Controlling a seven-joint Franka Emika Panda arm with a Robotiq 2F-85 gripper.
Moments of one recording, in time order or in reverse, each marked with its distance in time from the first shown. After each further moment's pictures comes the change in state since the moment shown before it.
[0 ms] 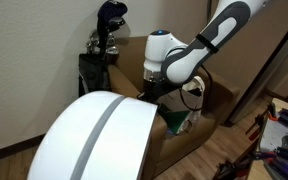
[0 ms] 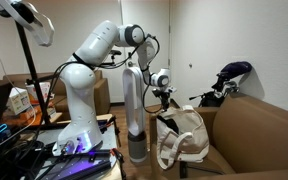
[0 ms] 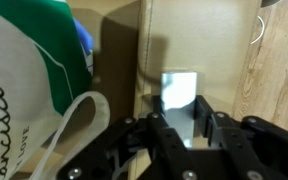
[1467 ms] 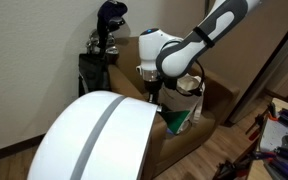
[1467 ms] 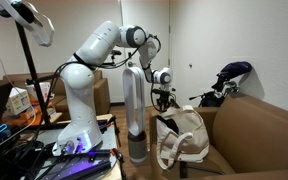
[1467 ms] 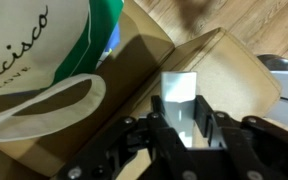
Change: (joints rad) arm -0.052 0.019 0.065 0.089 -0.064 -0.278 -0.614
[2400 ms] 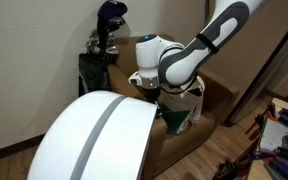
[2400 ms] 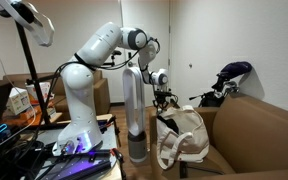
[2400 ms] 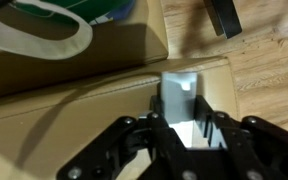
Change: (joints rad) arm -0.036 0.029 0.092 0.001 -0.131 -0.001 -0.473
